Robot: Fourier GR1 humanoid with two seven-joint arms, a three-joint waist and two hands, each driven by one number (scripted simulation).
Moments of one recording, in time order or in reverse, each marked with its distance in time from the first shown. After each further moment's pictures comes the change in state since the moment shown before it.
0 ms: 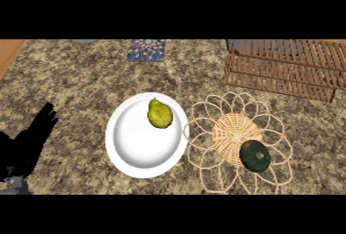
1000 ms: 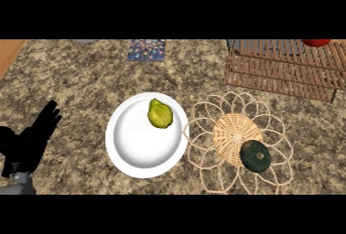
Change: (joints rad) left arm -0.027 -0.022 0.004 0.009 -0.022 0.001 0.015; right arm -0.121 0.061 -0.007 0.576 0.182 -0.244 -0.299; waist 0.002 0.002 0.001
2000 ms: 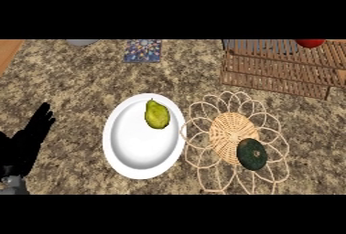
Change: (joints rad) left arm 0.019 0.006 0.033 -0.013 0.006 -0.009 0.009; right arm -0.044 -0.100 -0.352 0.059 -0.359 0.127 0.001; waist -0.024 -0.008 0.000
